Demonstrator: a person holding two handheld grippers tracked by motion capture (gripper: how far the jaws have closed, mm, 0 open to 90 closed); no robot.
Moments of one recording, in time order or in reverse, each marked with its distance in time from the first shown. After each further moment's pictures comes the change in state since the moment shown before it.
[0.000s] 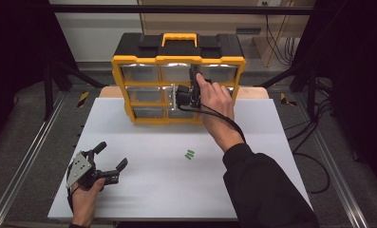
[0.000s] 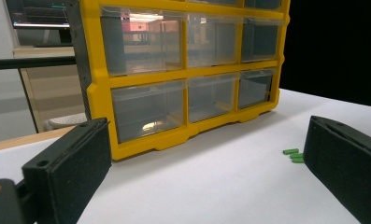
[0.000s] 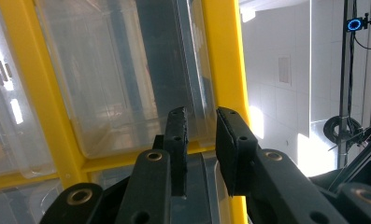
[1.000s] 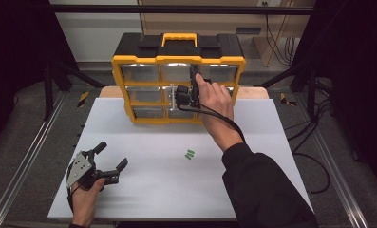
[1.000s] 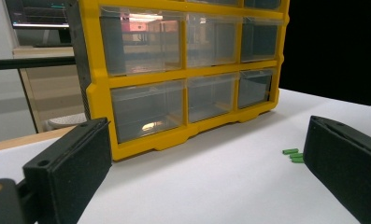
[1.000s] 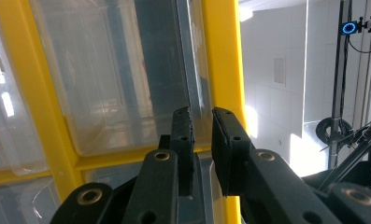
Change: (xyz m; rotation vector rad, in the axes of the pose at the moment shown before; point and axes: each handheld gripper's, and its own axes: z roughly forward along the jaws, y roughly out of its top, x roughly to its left) left arm 0.000 0.000 0.000 0.000 -0.001 0.001; right arm 0.001 0.002 0.001 0.012 -0.016 -0.031
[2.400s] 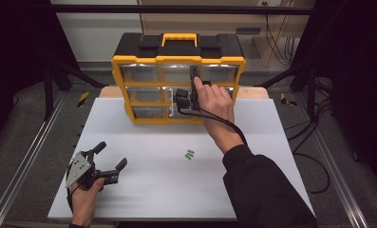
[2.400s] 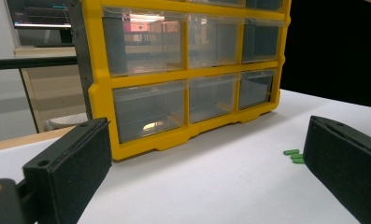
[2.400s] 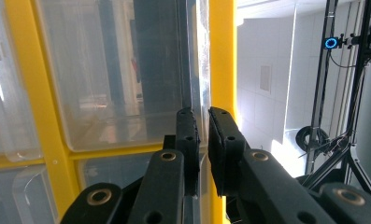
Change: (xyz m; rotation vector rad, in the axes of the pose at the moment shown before) left arm 0.001 0.000 -0.001 -0.001 0.004 -0.003; right arm 0.004 0.000 -0.008 -0.006 -0.044 -0.075
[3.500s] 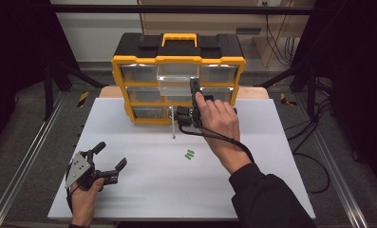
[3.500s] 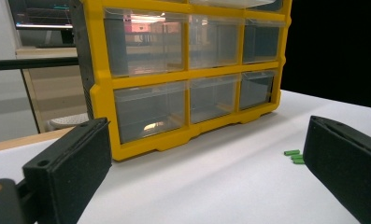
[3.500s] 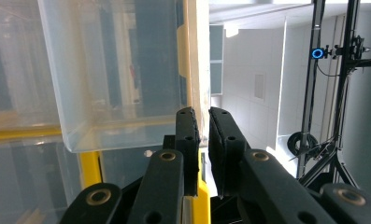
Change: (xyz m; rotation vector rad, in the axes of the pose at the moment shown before) left arm 0.000 0.001 -0.001 -0.002 0.002 0.000; right arm -0.009 -0.001 -0.057 -0.036 -0.010 -0.014
